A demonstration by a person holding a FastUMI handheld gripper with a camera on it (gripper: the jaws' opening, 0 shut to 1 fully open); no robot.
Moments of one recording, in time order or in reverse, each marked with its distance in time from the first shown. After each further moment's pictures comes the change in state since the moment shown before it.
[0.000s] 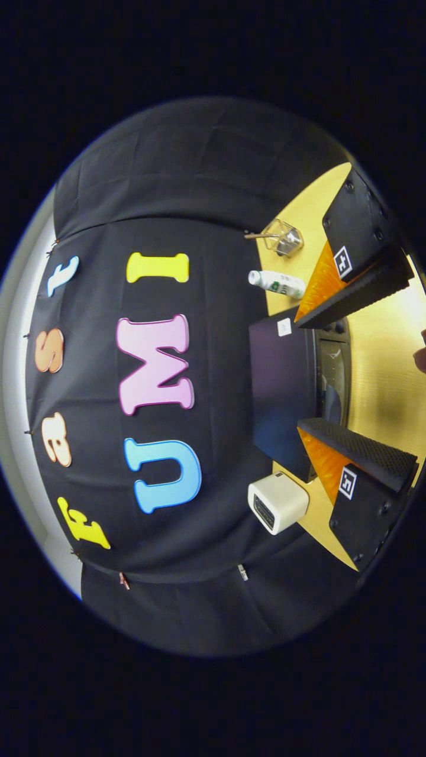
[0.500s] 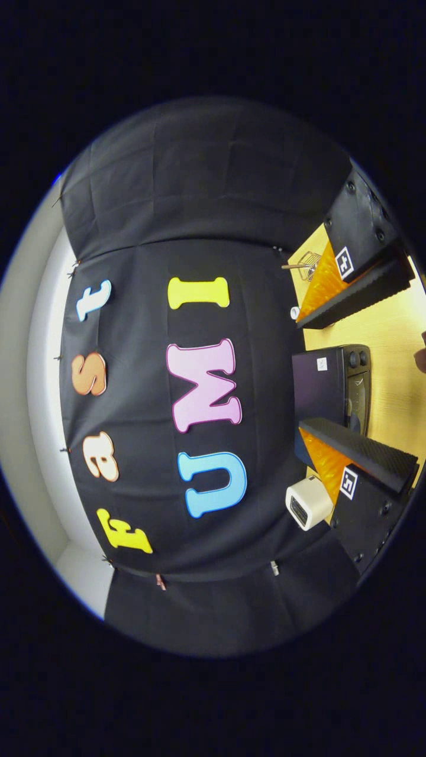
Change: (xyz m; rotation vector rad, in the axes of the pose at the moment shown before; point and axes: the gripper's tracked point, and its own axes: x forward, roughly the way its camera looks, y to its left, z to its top) arm -0.056 -0.074 0.074 0.098 -0.102 -0.030
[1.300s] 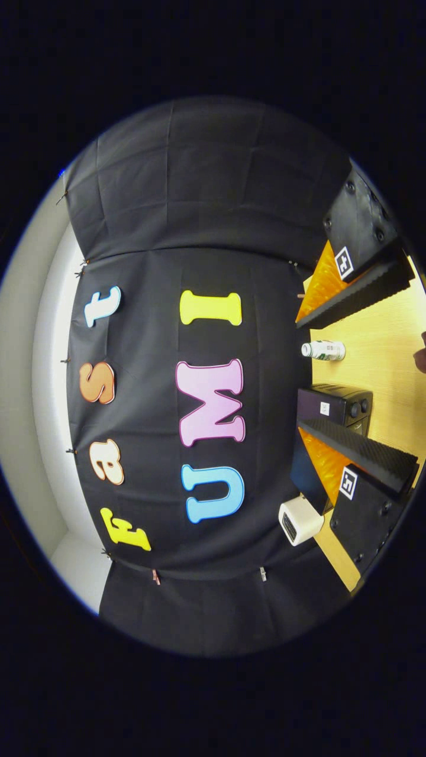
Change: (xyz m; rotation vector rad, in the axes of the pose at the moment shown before) arm 0.002 -0.080 0.028 -0.117 -0.021 0.051
